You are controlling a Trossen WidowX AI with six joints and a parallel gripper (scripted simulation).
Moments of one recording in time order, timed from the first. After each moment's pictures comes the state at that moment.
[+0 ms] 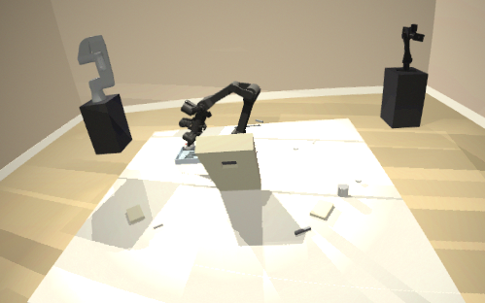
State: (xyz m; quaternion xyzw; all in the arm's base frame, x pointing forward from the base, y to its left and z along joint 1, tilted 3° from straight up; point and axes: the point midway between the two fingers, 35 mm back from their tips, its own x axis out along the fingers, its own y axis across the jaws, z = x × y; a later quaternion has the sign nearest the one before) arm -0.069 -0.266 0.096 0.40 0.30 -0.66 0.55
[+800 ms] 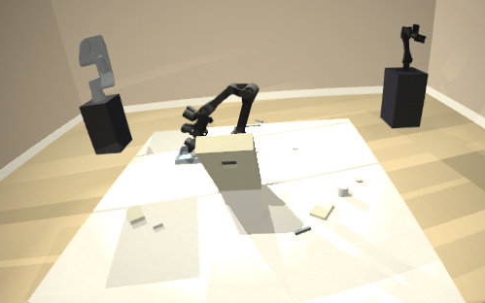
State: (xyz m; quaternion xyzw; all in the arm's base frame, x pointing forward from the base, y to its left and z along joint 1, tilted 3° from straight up) arm -0.066 -0.261 0.065 0.41 0.30 -0.66 0.55
